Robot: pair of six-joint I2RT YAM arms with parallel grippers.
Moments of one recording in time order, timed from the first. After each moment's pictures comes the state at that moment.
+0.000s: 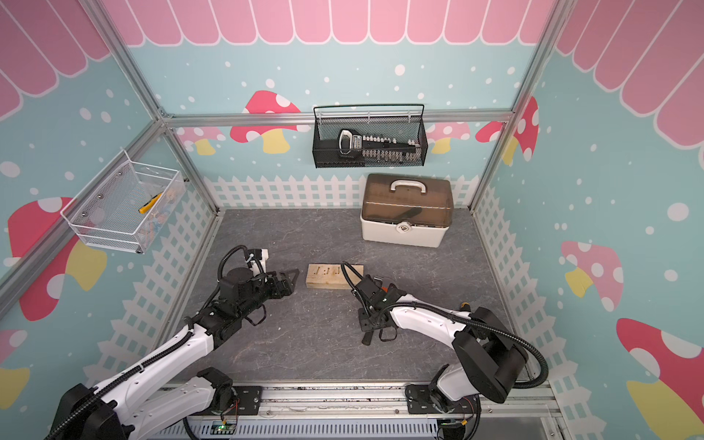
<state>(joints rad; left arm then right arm) -0.44 0.98 0.54 0.02 0.01 -0.47 0.78 1.45 0.84 -0.62 0.07 0.50</state>
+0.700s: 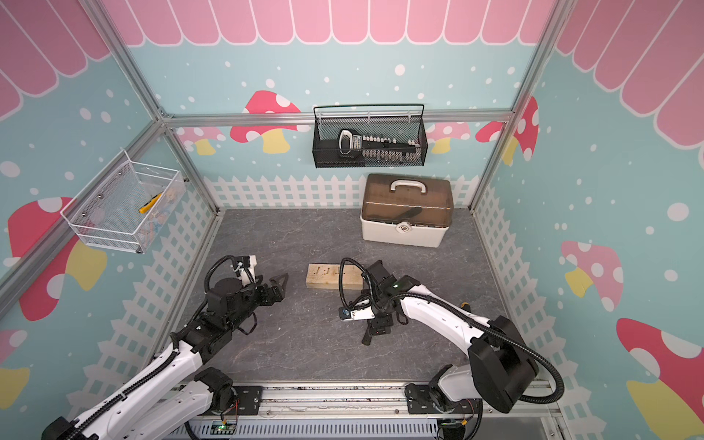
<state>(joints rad) -0.44 0.78 0.45 -0.05 -0.10 -0.41 0.67 1.40 0.91 -0.76 -0.19 -1.18</state>
